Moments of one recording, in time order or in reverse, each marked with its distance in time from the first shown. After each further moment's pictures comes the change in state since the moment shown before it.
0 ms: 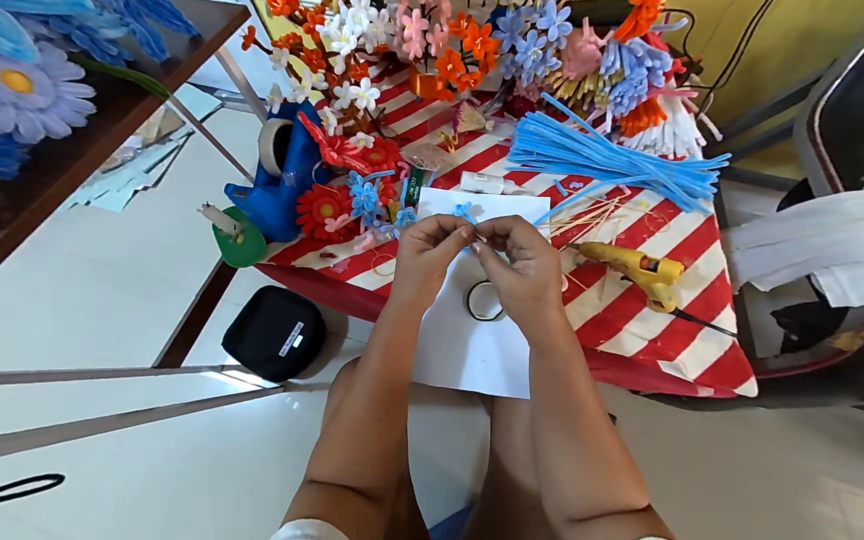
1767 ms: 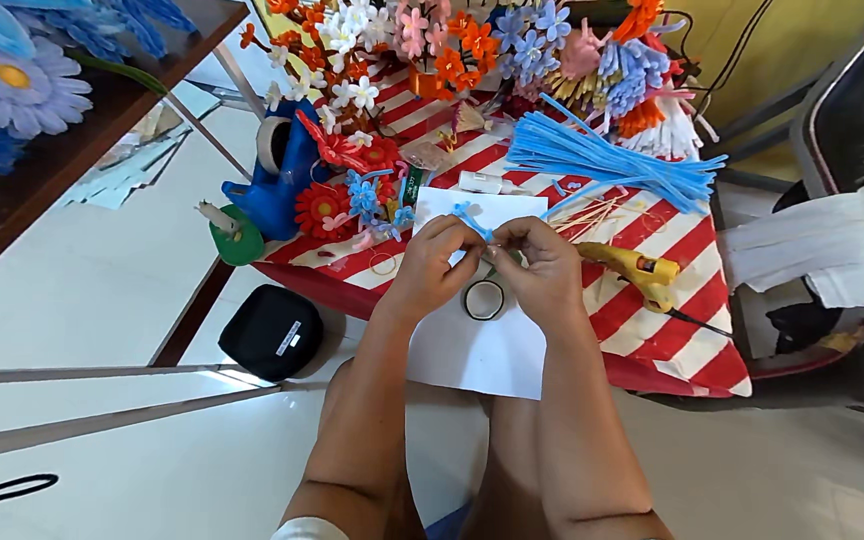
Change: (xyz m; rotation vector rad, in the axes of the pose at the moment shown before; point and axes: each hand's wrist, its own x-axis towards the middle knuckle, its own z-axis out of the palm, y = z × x) left_hand 0.000 0.024 0.003 0.740 -0.269 0.429; right_hand 0.001 -0.002 -0.023 -0.043 -0.039 -0.023
